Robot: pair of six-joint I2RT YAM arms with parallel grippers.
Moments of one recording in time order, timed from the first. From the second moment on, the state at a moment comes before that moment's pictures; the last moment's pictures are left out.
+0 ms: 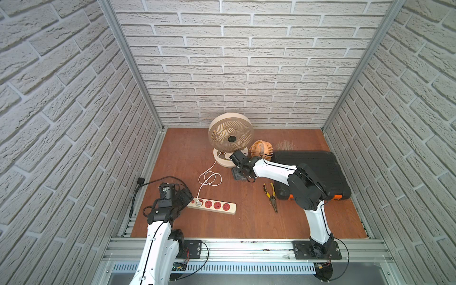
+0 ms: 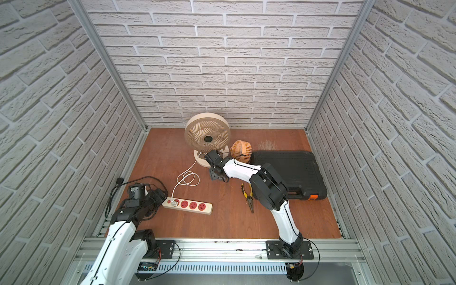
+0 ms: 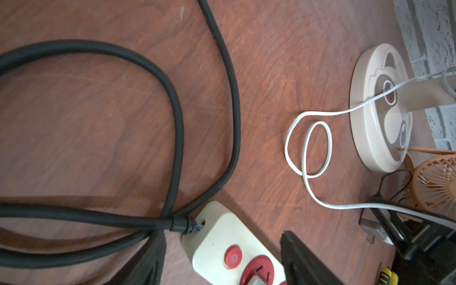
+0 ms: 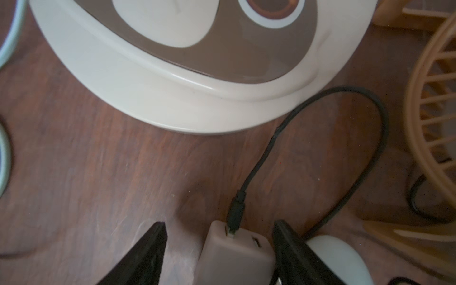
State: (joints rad) left arm 0.20 0.64 0.34 -0.63 0.18 -0.71; right arm 0.71 2.14 1.55 -0.58 0.24 0.45
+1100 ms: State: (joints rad) left arm 0.17 0.34 0.45 -0.81 0.29 -0.78; right arm 0.74 1.71 1.18 -0.32 0.03 0.57
